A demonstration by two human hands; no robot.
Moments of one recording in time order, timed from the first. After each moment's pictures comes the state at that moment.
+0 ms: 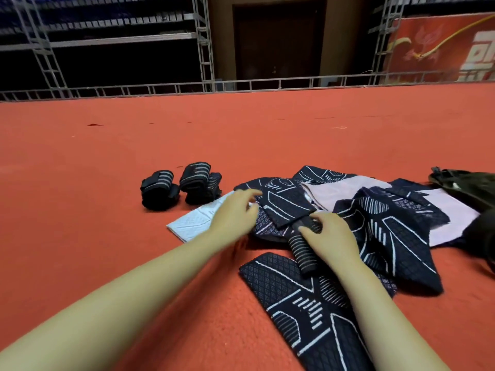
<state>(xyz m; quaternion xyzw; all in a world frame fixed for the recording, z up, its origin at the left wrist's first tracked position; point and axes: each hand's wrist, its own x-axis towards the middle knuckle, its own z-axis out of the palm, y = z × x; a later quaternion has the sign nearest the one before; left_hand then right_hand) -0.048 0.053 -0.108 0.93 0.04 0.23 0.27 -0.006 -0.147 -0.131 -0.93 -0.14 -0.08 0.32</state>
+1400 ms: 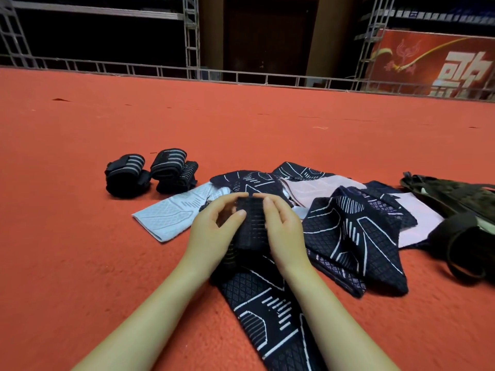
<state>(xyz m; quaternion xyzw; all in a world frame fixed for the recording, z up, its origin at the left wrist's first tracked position) -0.101 0.003 -0.117 0.75 0.02 0.33 0.57 -0.045 -0.110 -0.118 -0.67 -0.24 -0.04 0.70</state>
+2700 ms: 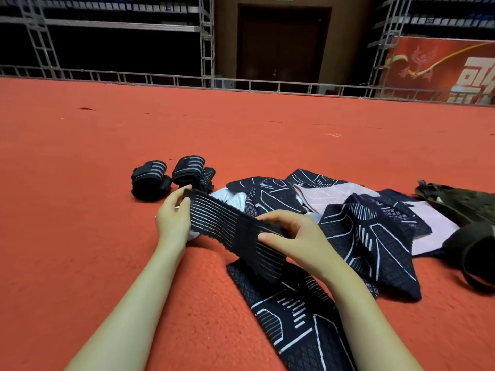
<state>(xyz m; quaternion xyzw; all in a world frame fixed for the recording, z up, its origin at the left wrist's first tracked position) -0.089 0.096 -0.133 0.64 0.23 0.44 0.59 -0.055 -0.141 -0.093 -0.73 -0.40 0.08 0.55</state>
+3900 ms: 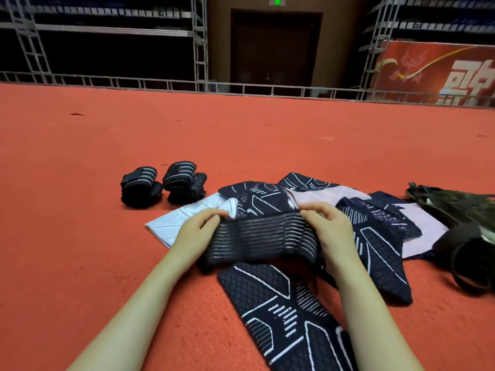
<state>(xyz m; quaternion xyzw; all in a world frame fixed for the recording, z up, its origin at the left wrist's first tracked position) -0.080 0.075 -0.143 0.84 0.06 0.26 0.47 -0.021 -0.164 -0.091 -0.69 -0.13 -0.03 0.71</state>
